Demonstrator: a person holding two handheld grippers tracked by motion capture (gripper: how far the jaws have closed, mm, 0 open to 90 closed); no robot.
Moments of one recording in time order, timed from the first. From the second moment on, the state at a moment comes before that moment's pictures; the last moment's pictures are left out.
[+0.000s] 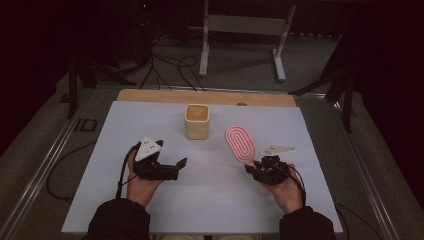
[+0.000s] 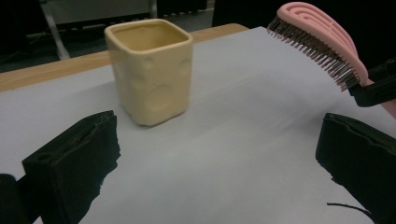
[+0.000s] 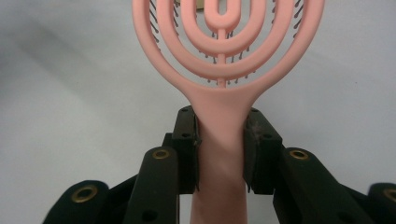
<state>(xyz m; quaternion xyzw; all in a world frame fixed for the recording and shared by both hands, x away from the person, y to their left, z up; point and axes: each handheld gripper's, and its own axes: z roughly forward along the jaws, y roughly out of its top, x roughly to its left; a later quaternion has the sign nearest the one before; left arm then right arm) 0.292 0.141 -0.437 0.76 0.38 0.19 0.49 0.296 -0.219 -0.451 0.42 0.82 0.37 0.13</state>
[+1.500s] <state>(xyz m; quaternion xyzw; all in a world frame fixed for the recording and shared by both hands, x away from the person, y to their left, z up) 0.310 0.081 -0.441 0.78 0.35 0.13 0.50 0.290 -0.200 -0.451 0.40 0.82 0.38 0.14</state>
